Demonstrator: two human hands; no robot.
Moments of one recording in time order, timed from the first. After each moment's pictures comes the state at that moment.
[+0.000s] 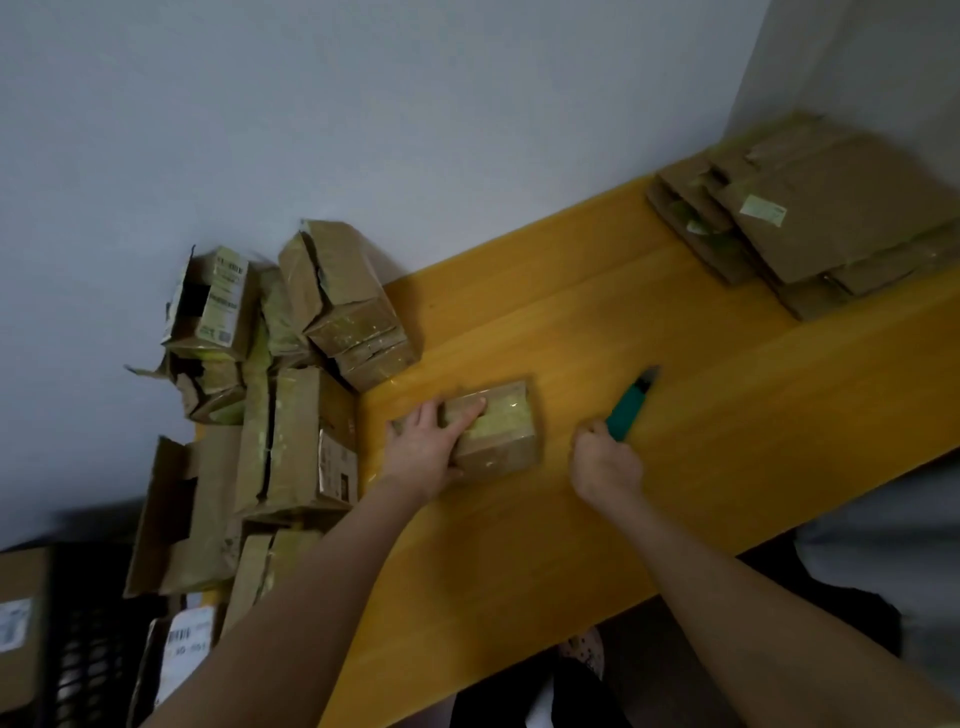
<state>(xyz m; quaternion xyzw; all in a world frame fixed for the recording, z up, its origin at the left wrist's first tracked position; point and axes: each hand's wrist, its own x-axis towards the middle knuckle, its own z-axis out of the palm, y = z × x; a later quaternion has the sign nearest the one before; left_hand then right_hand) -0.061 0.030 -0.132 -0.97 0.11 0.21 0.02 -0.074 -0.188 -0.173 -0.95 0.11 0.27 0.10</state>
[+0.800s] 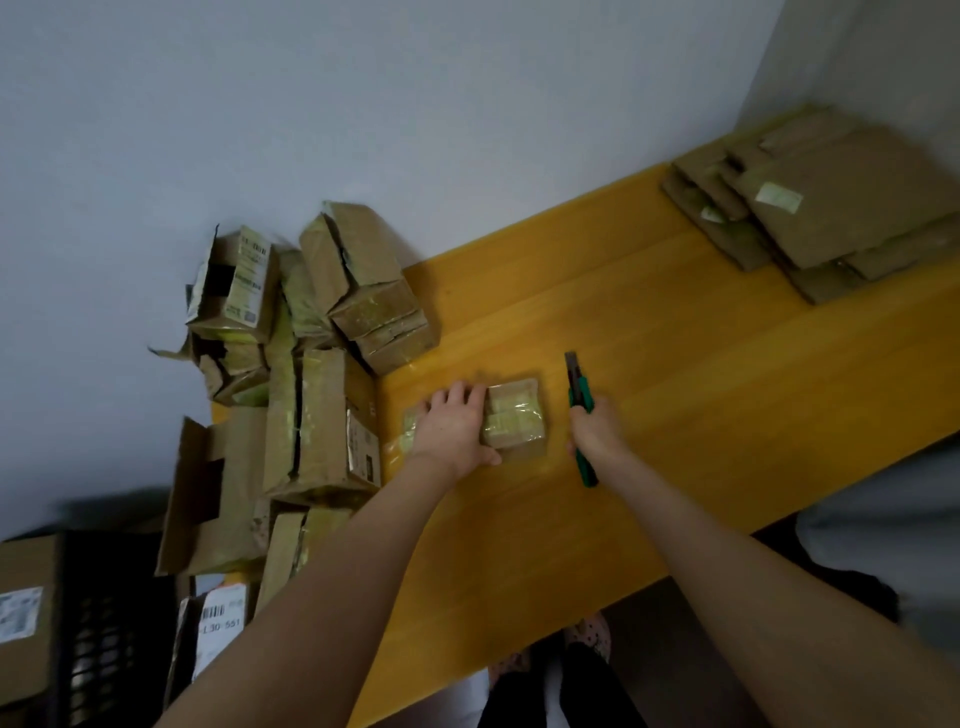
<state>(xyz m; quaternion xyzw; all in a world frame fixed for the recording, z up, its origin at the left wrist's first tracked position) -0.061 0.034 -0.140 -0.98 0.09 0.19 -0.04 -0.067 -0.148 -0.171 -0.76 0.32 0.20 0.52</state>
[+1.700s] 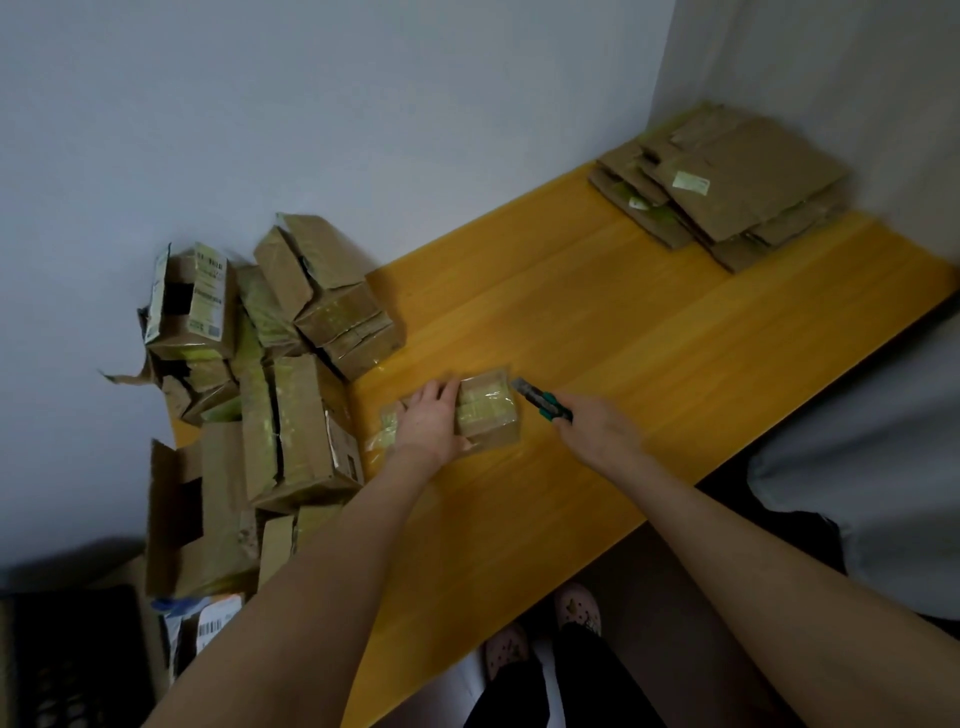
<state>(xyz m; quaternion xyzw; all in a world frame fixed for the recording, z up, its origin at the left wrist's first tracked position) -0.075 0.035 -0.126 -0.97 0.10 0.21 -0.07 -0.119 -0.168 -0.125 -0.94 0.13 0.20 0.26</state>
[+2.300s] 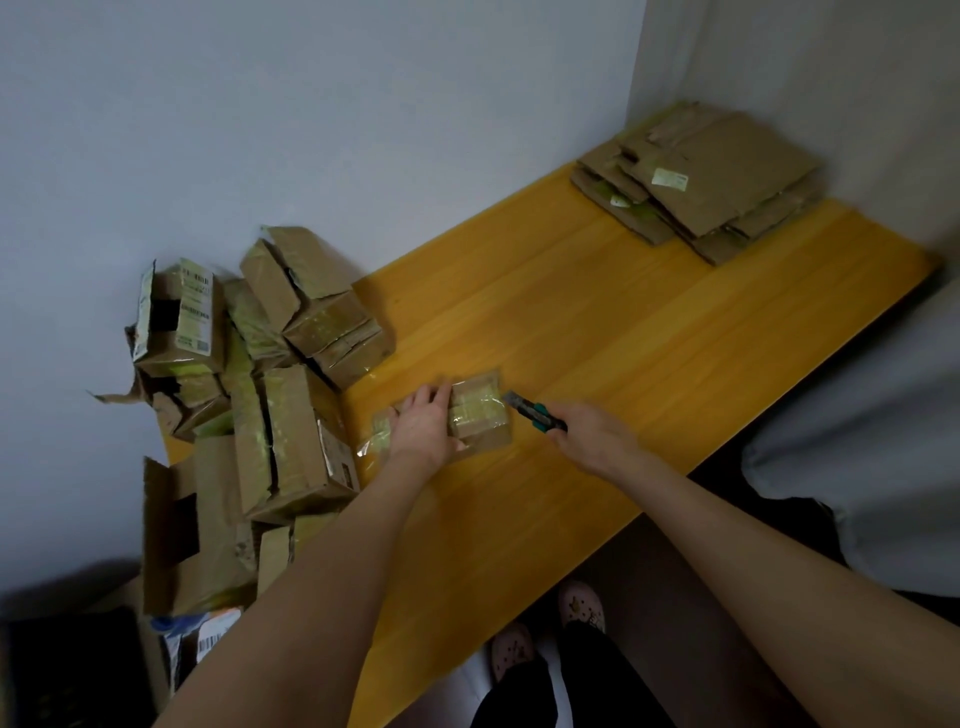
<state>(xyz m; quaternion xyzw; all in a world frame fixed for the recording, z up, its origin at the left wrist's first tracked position) -0.076 0.032 -0.125 -0.97 0.10 0.21 -0.07 -0.132 -0.171 -0.114 -0.93 0.09 0.25 0.24</state>
